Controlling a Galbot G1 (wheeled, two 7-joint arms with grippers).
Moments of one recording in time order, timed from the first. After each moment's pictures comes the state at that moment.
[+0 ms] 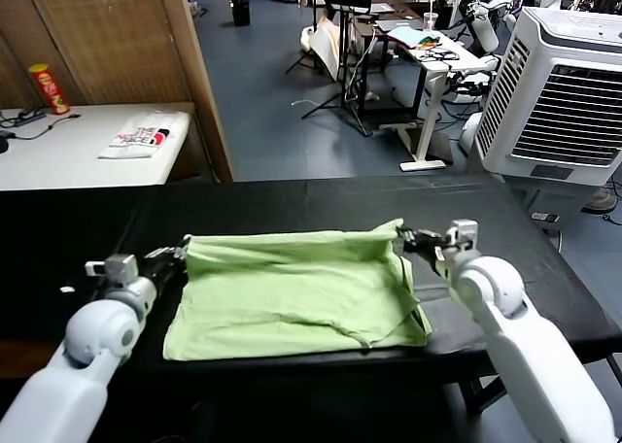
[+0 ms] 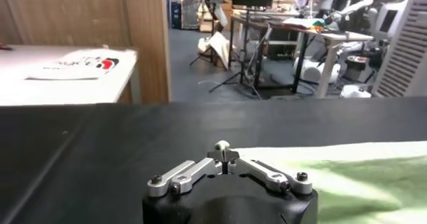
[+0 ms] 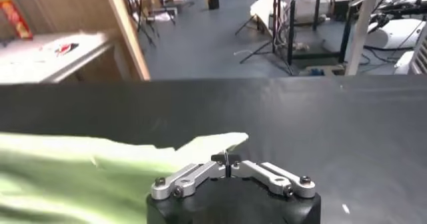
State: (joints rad) left arm 1.18 -0.91 -0.52 -1.91 -0.75 0.50 -0.20; right arm -0.98 0.96 0.33 1.90 0.81 -0.73 0.16
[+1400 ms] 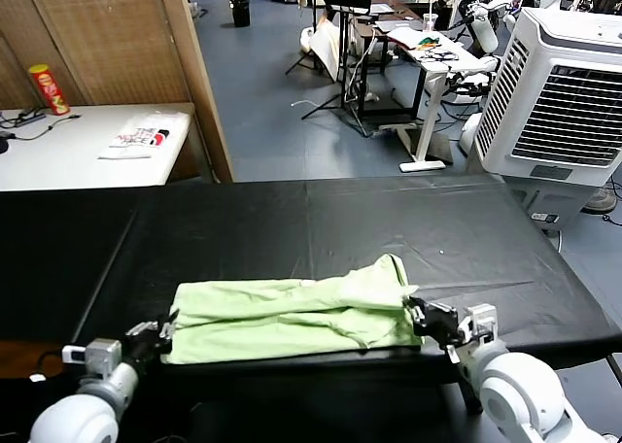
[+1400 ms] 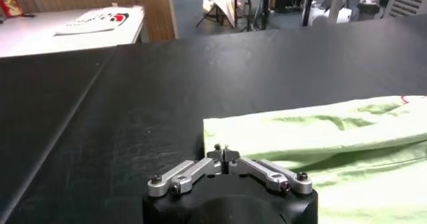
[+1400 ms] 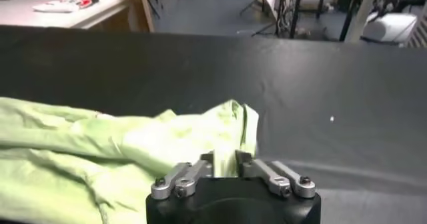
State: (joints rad) left arm 1.63 -0.96 -0.67 -2.15 -0.62 0.48 -0.18; right arm -1.34 0.95 0.45 2.22 0.70 -0.74 0.17
